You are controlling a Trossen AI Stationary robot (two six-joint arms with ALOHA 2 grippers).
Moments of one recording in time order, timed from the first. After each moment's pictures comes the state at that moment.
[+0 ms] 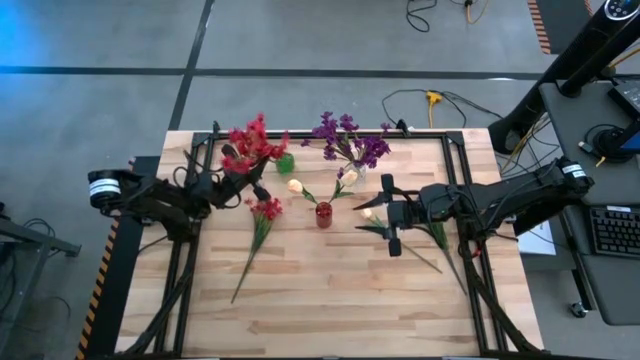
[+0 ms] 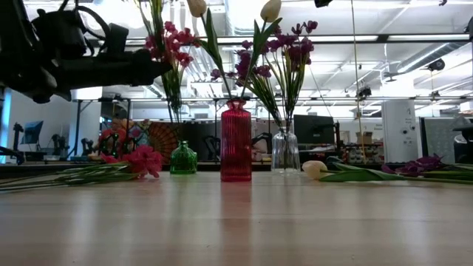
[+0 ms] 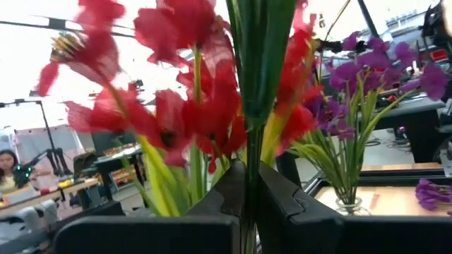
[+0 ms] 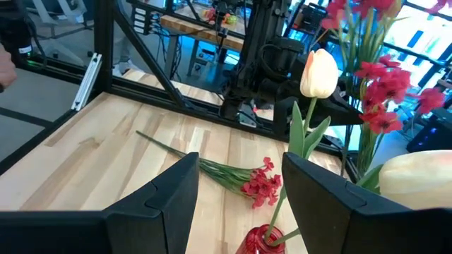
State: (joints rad) left arm 0.36 1.35 0.12 1.57 -0.25 0.34; right arm 0.19 1.13 0.86 0.09 0.16 -0.25
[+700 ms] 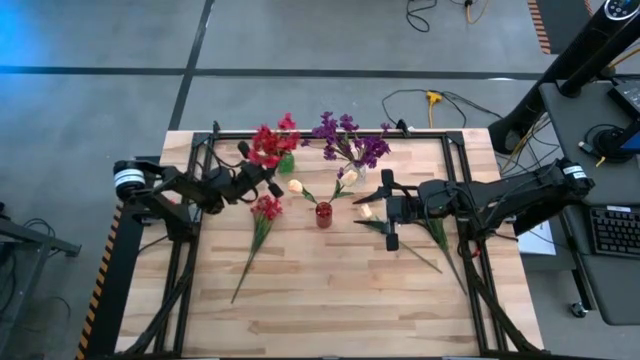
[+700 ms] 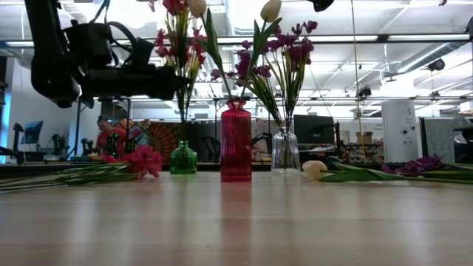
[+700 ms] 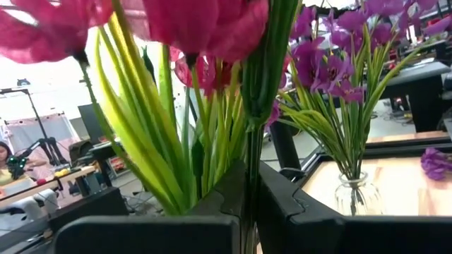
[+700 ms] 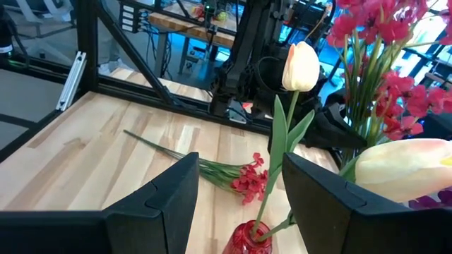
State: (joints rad) left arm 0.39 1.56 0.24 1.57 -0.23 0.35; right arm 0.16 1.13 0.86 0.09 0.16 -0.24
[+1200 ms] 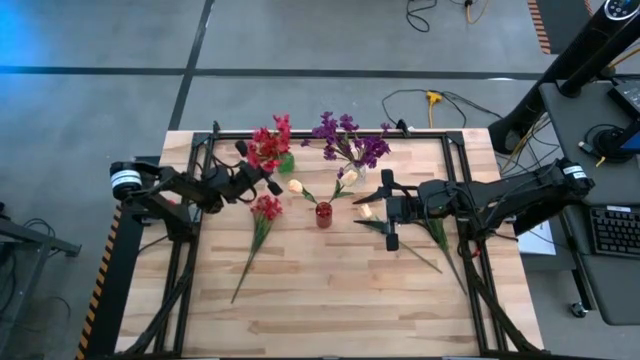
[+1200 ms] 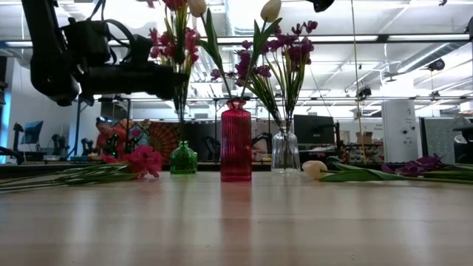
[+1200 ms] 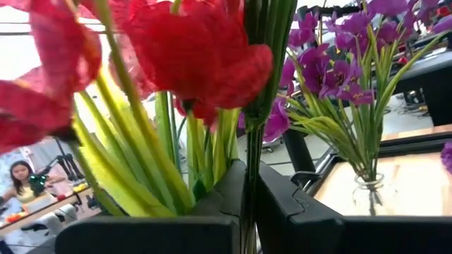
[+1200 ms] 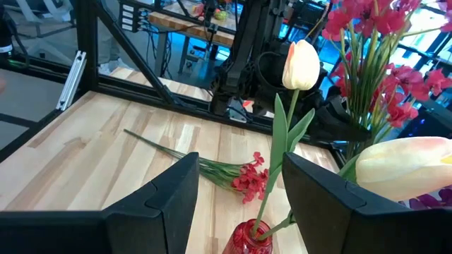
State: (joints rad) left arm 0.40 1.53 0.24 1.57 -0.23 0.44; right arm 0.16 1.13 0.86 0.08 0.16 -0.24
